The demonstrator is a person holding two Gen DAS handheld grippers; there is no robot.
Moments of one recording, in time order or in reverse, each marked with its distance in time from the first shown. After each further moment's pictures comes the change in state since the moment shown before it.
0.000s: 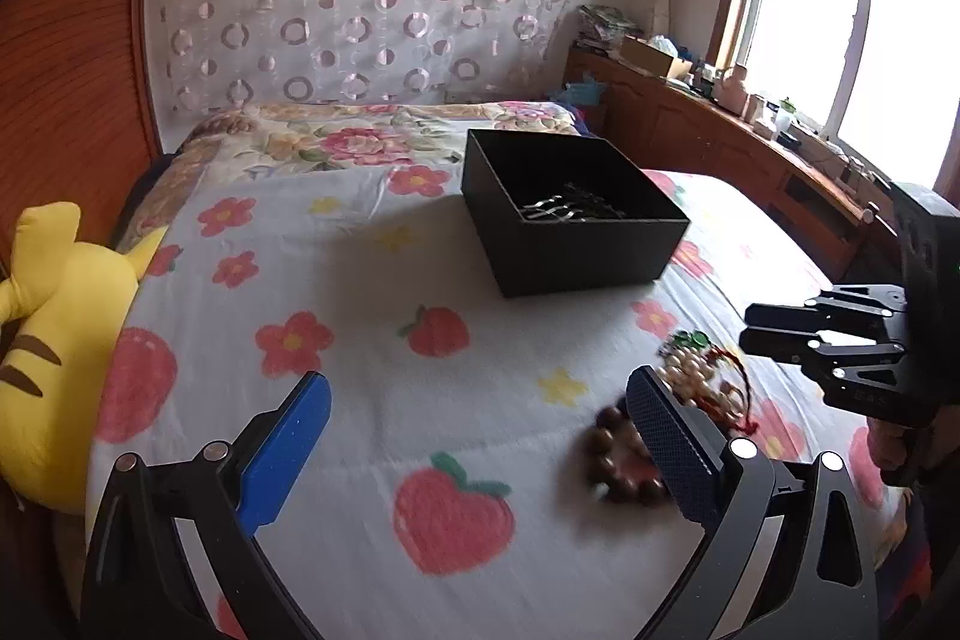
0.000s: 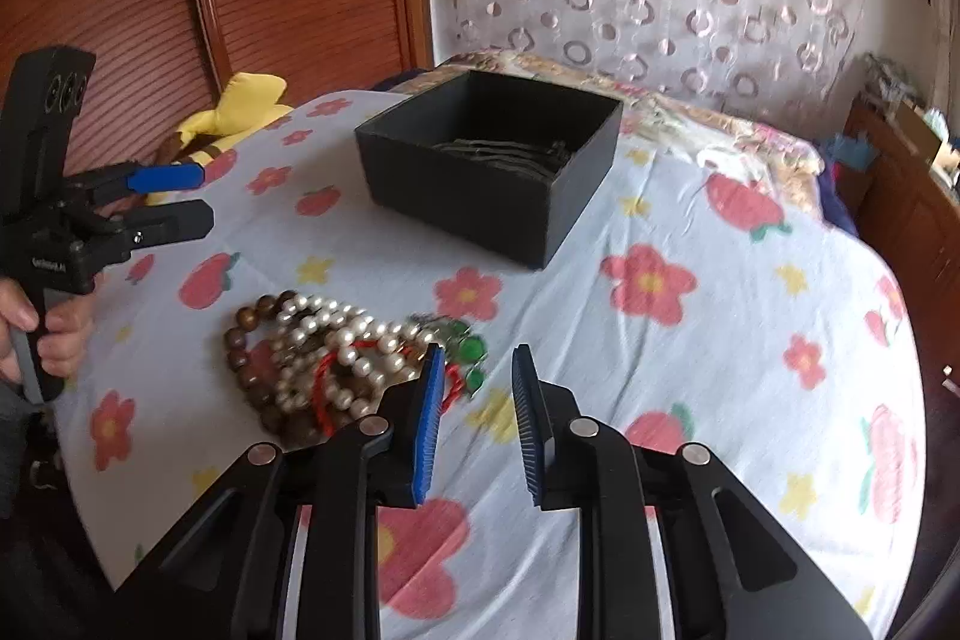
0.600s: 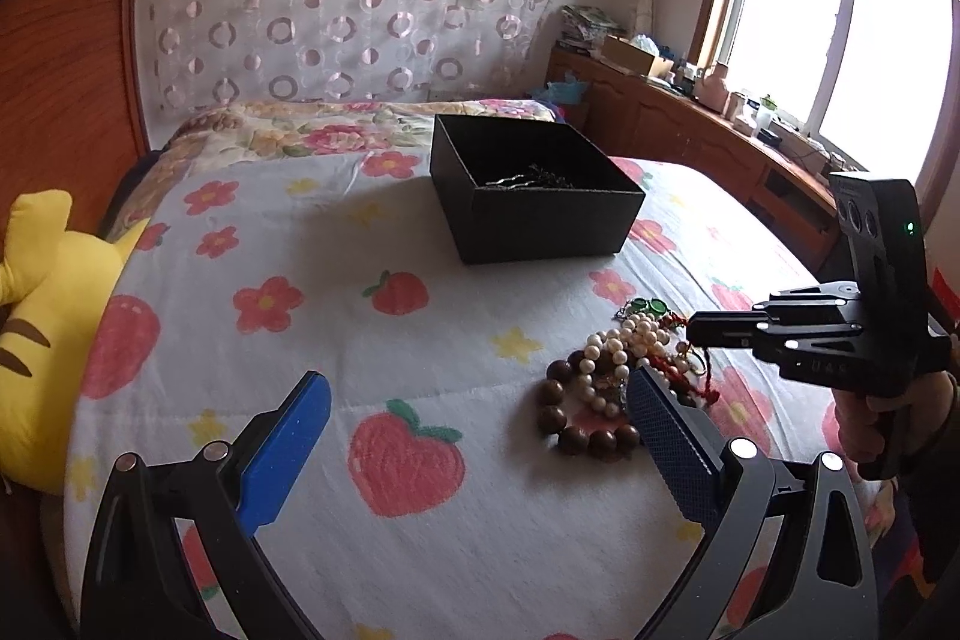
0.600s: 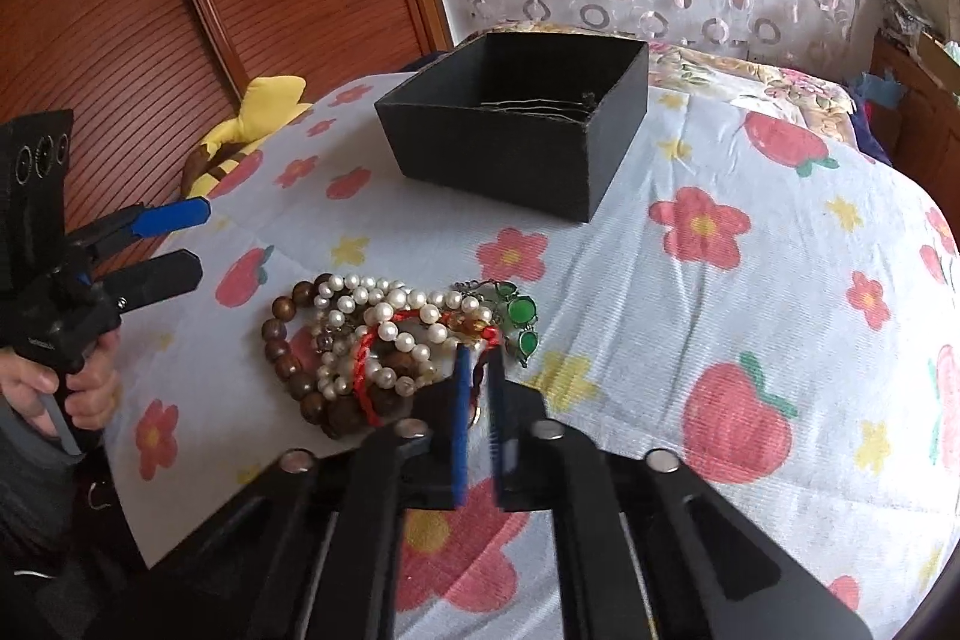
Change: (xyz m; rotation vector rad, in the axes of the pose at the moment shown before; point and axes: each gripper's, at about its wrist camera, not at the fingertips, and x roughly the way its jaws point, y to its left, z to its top) left arm -0.011 -0.014 -0.019 0.002 0.002 -0.036; right arm 0.009 -0.002 -0.005 0.093 0.053 0.112
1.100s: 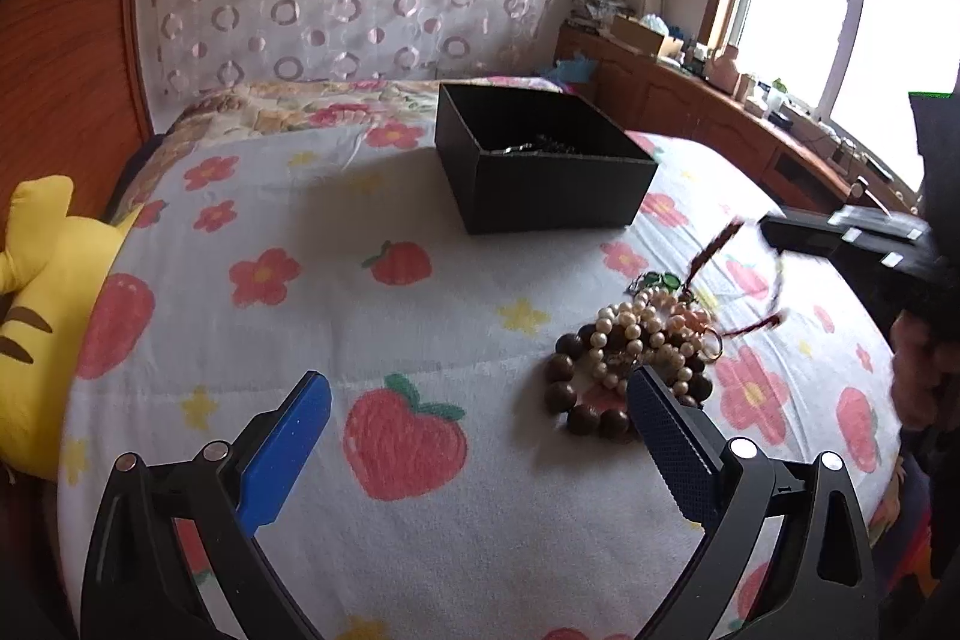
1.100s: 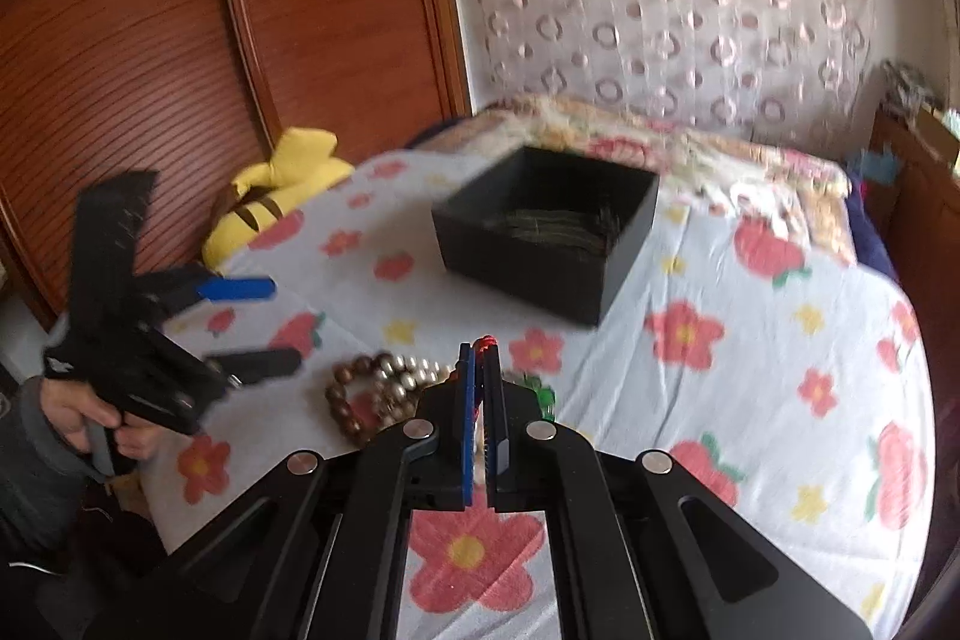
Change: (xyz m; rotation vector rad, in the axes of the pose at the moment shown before) left arm 0.013 0.001 -0.005 0.000 0.058 0.024; right arm -0.059 0.026 0.022 -0.099 -0.173 -0.013
